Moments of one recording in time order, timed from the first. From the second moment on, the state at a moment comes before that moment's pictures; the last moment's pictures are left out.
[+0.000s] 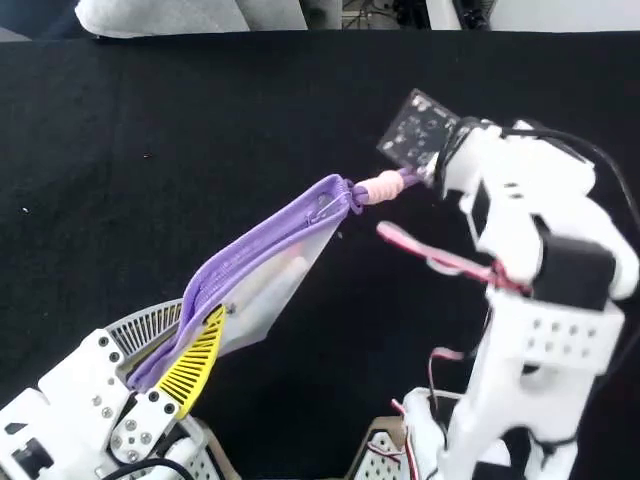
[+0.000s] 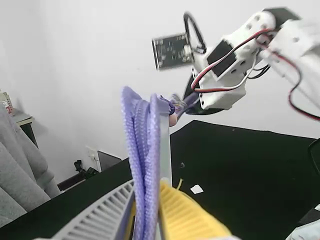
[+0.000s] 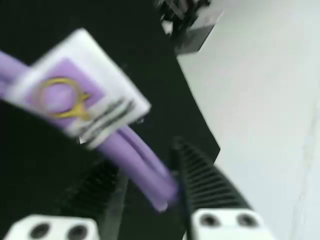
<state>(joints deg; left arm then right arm) 38.5 -104.9 34.9 75.6 -10.2 9.1 -38.2 1.7 79.3 66.7</state>
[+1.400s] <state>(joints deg) 38.3 -104.9 36.1 71.9 -6.7 -14.1 -45.6 -19.1 98.9 34.7</state>
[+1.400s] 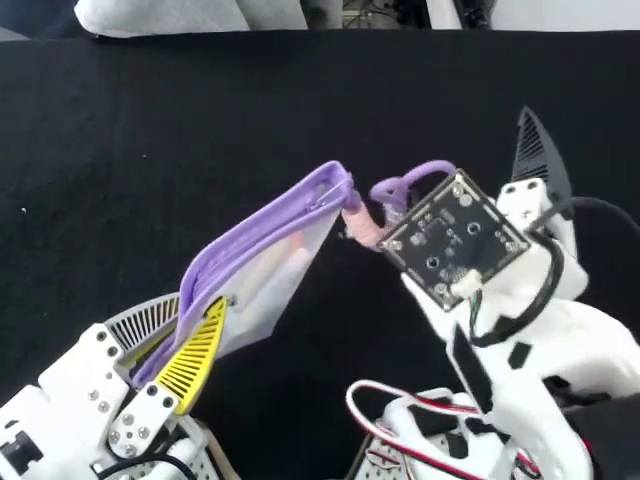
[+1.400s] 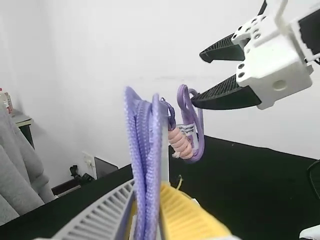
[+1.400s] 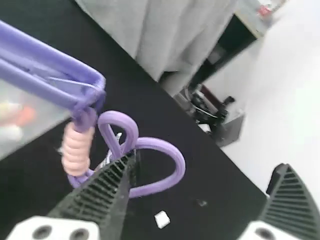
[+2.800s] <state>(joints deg) 38.3 -104.8 42.6 63.0 -6.5 -19.3 -68.3 11.1 89.9 28.5</state>
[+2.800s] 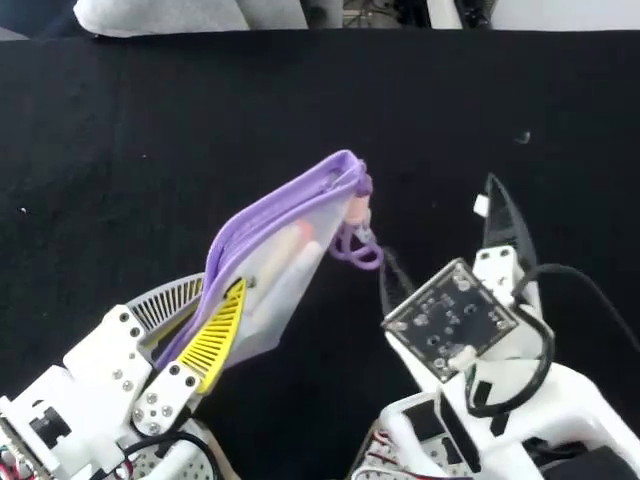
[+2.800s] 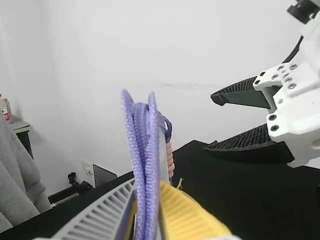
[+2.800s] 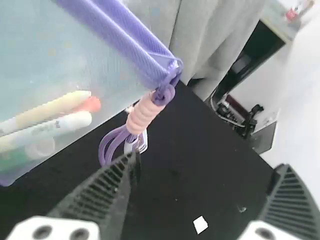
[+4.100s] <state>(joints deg) 38.2 -104.9 38.0 67.3 -4.7 -29.1 -79.0 47.6 49.5 13.3</state>
